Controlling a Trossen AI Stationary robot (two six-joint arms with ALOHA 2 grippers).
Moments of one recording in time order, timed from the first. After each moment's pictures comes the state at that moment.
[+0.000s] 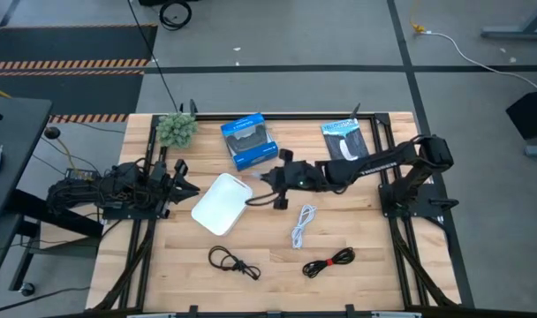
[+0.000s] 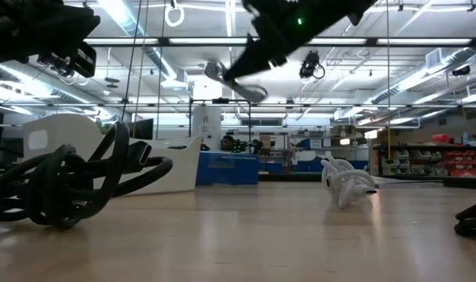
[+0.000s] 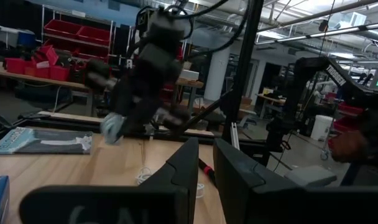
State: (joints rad) left arm 0.04 0.03 0.07 0.15 0.20 -0.22; right arm 0.08 1.65 1.11 0.06 0.35 -0.19
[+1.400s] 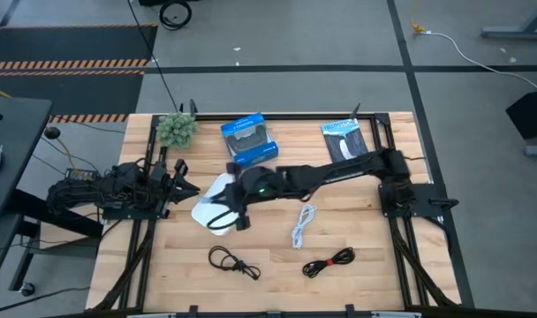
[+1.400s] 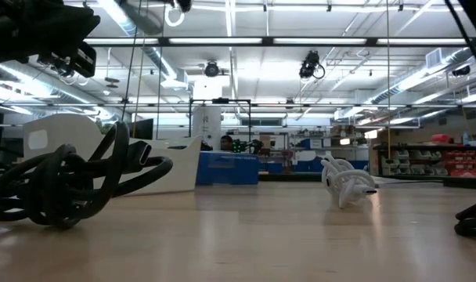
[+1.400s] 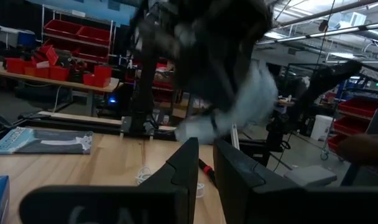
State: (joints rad) left arm 0.04 0.03 0.07 0.14 0.20 -0.22; right arm 0.14 2.07 1.82 -0.10 0.05 -0.29
